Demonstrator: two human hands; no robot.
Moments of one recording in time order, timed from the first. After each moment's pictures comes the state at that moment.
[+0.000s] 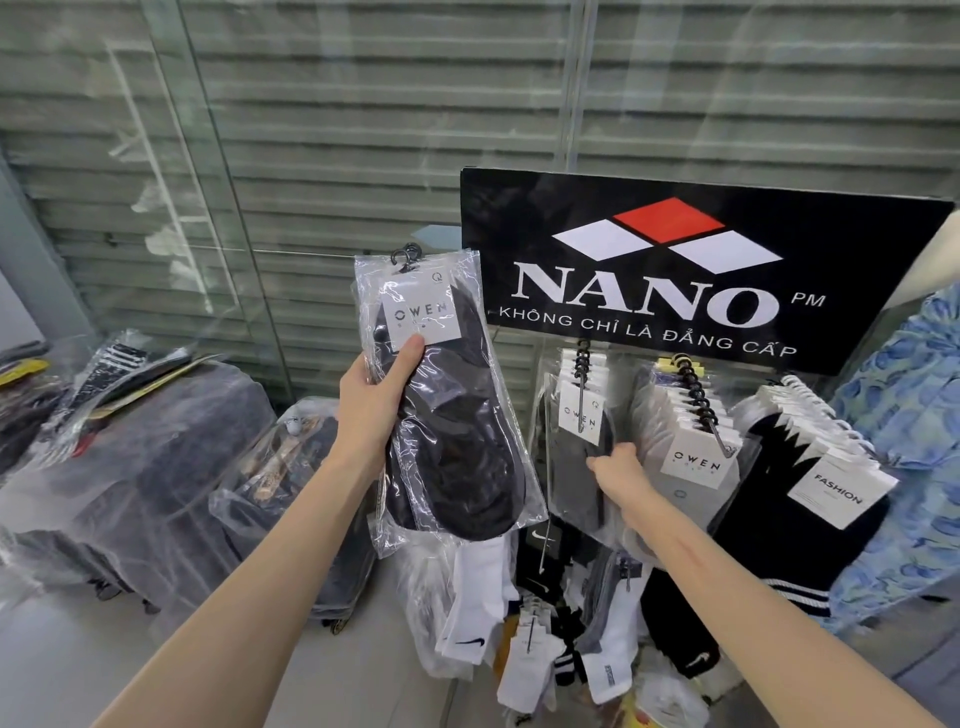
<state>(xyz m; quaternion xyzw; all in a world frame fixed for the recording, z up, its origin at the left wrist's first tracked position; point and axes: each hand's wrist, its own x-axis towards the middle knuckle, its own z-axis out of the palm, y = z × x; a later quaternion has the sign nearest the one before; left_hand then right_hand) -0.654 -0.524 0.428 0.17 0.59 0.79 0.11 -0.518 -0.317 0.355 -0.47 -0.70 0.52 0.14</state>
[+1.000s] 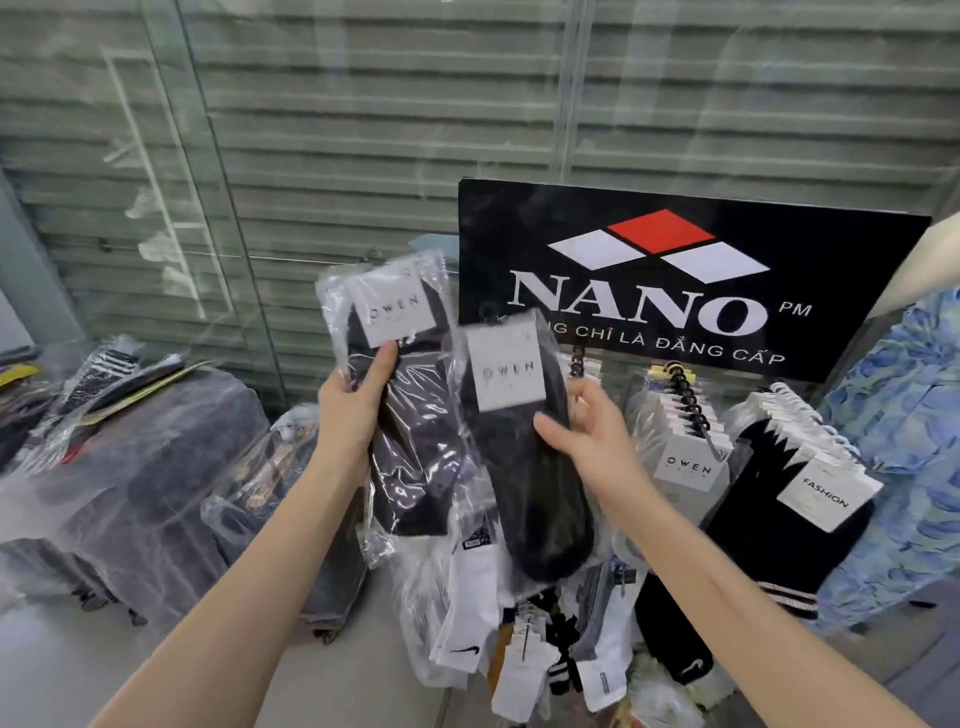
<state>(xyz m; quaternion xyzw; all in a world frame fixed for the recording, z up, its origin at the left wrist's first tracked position) -0.664 -0.534 0.424 0.13 0.56 0.81 0.11 -0.500 -0.381 0.428 -0.16 -0.69 0.65 0.28</state>
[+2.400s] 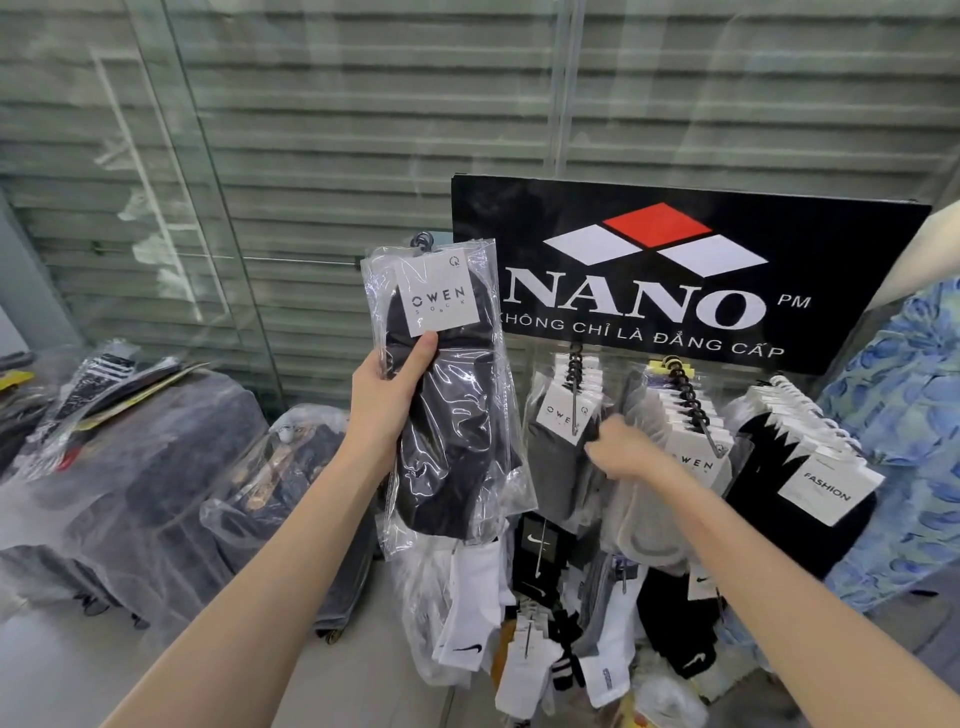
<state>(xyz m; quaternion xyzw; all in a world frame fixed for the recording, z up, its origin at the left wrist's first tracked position) -0.650 -0.510 0.437 0.20 0.57 0.79 0.12 -0.513 -0.314 0.410 -0.40 -0.87 0.27 -0.04</state>
